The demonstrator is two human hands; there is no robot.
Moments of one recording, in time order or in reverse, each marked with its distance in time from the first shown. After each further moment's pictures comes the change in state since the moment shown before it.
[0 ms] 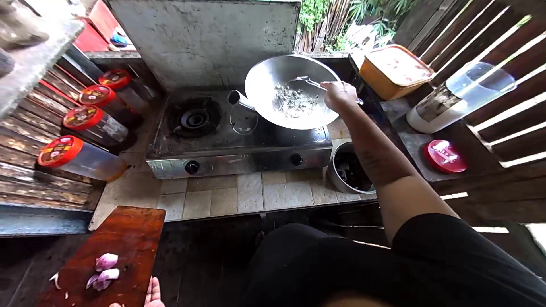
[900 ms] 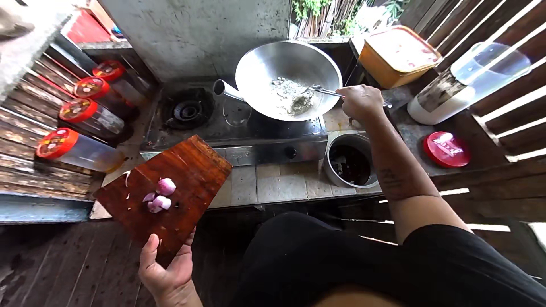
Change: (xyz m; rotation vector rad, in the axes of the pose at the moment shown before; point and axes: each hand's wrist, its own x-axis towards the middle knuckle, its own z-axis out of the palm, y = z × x) left_hand -0.091 -0.001 0.105 0.020 -0.422 -0.114; right_hand -0.058 0.054 -0.017 -0.105 -0.040 0.015
